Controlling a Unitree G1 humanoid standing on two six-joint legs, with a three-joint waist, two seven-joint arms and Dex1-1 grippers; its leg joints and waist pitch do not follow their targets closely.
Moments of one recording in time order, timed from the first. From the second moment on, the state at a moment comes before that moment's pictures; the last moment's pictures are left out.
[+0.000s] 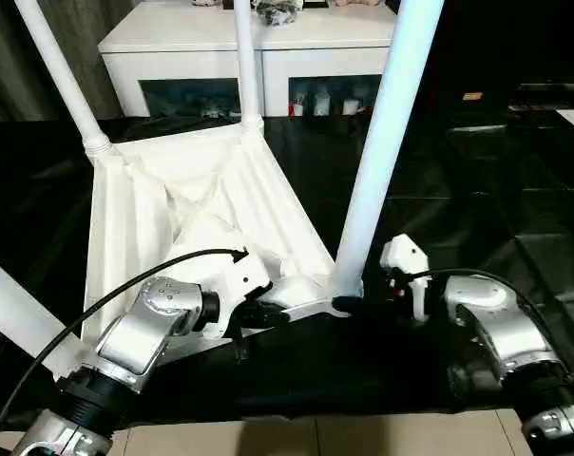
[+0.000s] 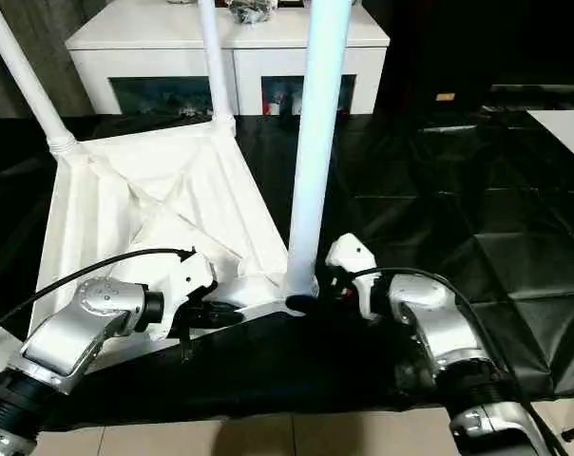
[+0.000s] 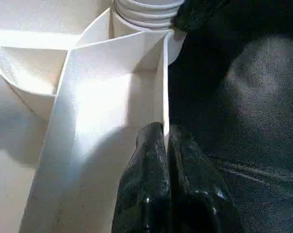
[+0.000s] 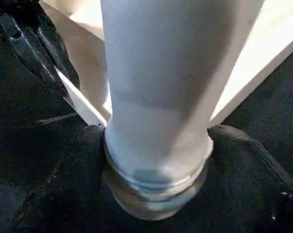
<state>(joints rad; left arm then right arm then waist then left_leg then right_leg) -0.37 0.43 -0.35 0.16 -0.08 0.45 -1.02 -0.43 -0.41 0.19 0.51 0.13 0.03 1.07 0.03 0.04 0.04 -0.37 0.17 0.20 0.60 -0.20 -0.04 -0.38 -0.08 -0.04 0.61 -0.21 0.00</state>
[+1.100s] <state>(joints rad) -0.48 0.15 -0.32 0.35 0.04 0.49 -0.64 -0.40 -0.04 0.05 0.56 0.03 0.05 0.21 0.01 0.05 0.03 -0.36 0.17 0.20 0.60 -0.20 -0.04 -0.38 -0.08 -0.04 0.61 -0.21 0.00</state>
